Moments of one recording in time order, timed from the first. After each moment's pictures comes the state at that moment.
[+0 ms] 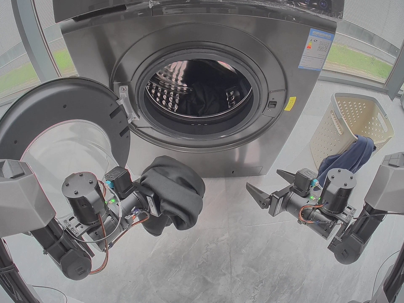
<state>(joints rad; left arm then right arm) -0.53 1.93 -0.39 -1.55 0.04 -0.10 0.53 2.03 -0.44 -1.54 -0.01 0.05</state>
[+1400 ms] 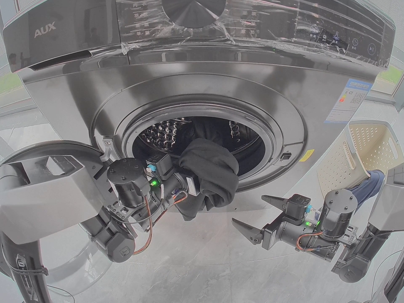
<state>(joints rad) -0.60 2.16 -0.75 -1.55 0.01 -0.10 0.68 1.98 -0.30 -1.54 0.04 0.05</state>
